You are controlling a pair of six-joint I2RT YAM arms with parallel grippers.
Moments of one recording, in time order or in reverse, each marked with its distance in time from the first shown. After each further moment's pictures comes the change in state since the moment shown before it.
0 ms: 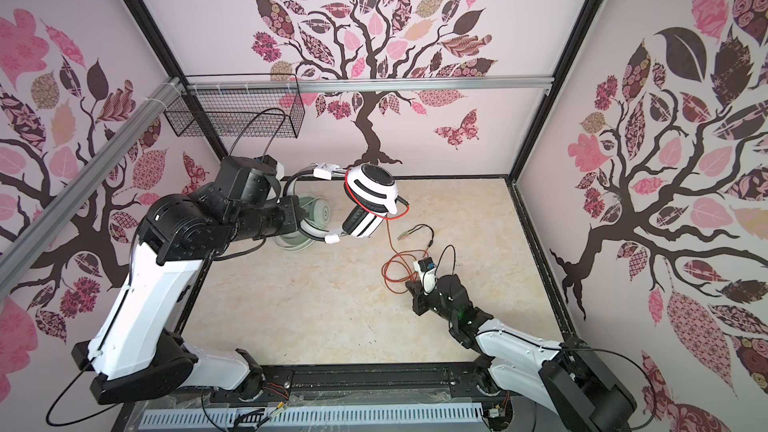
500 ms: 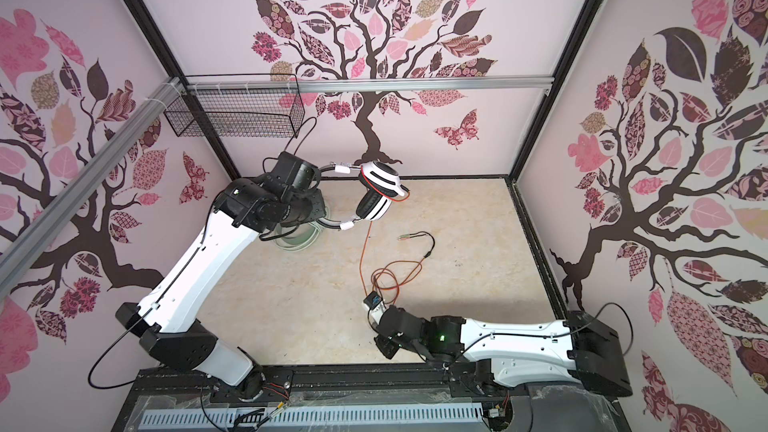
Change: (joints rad) left arm 0.051 0.144 -0.192 0.188 -0.106 -0.044; right arm 0.764 0.101 0.467 -0.720 0.410 0.164
